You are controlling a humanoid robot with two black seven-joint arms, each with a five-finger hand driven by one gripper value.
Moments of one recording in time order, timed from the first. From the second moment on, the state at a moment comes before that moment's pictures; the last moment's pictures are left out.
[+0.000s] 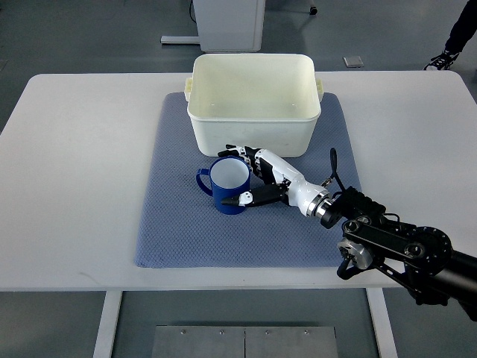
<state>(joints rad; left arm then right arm) -0.04 0.00 -0.10 -0.29 0.04 0.13 -0.11 0.77 -0.16 0.25 1.06 -0.61 -0.08 0.38</state>
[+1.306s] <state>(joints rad) -0.04 0.00 -0.10 -0.29 0.04 0.13 -0.11 0.81 -0.46 0.26 1.33 -0.61 -0.08 0.44</state>
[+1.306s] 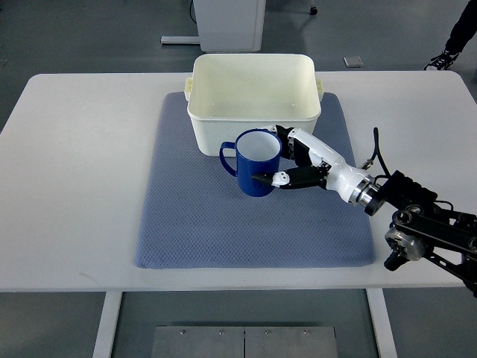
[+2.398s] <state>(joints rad) -0.04 0.00 -0.10 -0.29 0.04 0.13 -0.11 1.18 -0.38 0.31 1.13 -0.44 -0.06 0.26</state>
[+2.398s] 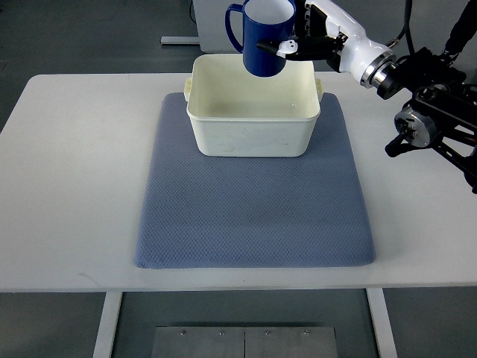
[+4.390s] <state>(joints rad) -0.04 0.00 -0.10 -0.29 0.04 0.13 -0.11 1.11 -0.20 0.45 0.81 -0.44 -0.06 0.31</state>
